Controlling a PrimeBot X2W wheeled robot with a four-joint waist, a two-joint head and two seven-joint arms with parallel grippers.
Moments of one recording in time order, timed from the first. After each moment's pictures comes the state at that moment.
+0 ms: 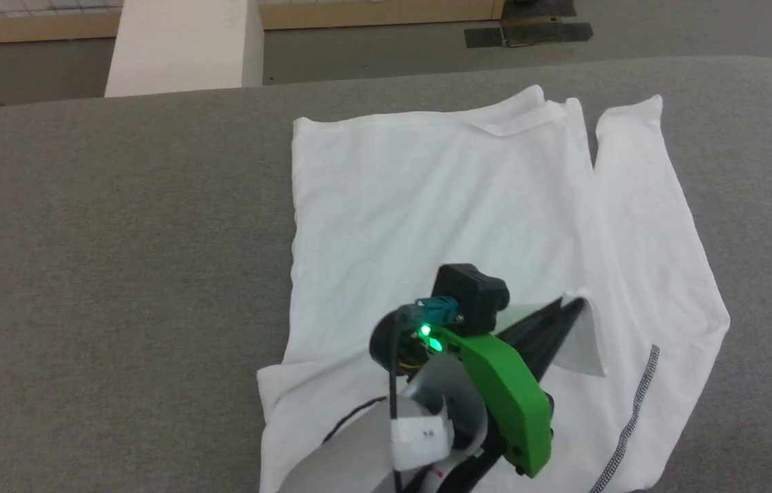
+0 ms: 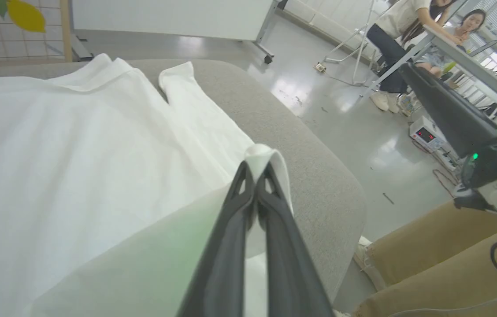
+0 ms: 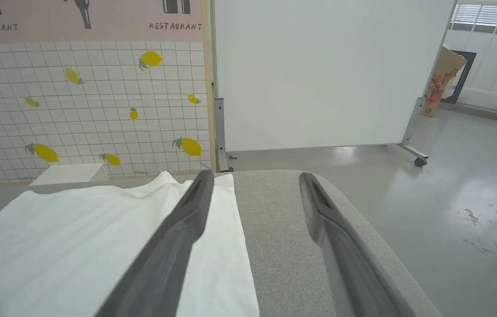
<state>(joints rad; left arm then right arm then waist) -0.45 0.06 -0.85 -0.02 -0.70 0.14 0.21 0.13 -0.05 -0.34 -0.49 0.14 0.13 0.12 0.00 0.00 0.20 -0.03</state>
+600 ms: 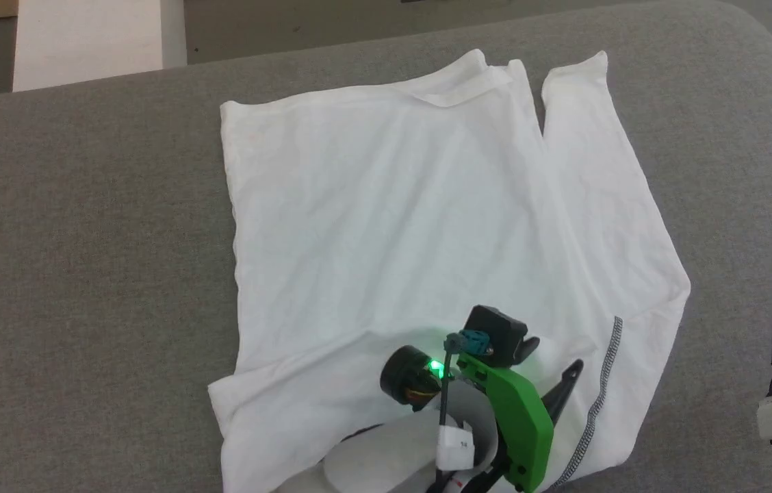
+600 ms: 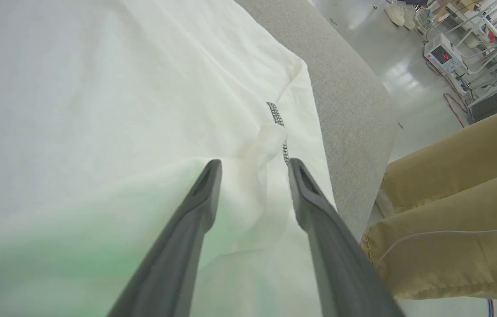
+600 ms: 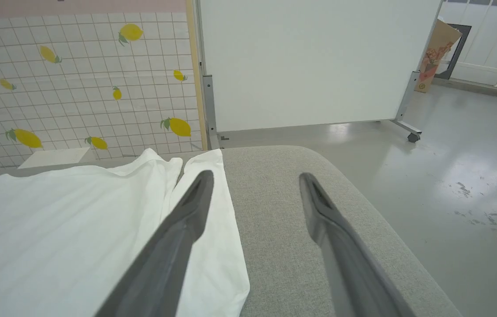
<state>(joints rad) -0.65 0.05 -1.25 0.40 -0.99 0.22 -0.03 0.07 -0.05 -0.27 -0.40 0.15 0.13 0.09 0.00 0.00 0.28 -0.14</state>
